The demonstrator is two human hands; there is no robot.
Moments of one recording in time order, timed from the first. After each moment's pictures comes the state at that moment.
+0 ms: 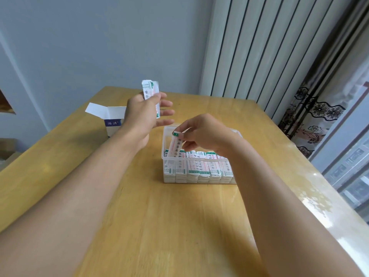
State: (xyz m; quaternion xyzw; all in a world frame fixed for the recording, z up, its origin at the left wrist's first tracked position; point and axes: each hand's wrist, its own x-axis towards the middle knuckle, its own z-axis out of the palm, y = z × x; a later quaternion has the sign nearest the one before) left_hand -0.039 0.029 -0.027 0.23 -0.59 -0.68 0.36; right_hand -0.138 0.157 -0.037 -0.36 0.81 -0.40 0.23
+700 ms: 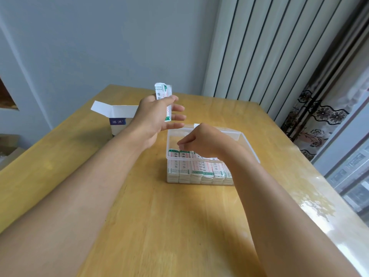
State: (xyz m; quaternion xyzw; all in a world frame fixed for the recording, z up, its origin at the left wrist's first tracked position) left_hand -0.036 0.035 -0.022 0.21 -0.60 -0.71 0.30; right_hand -0.135 0.150 -0.045 -0.40 0.88 -0.21 0.17
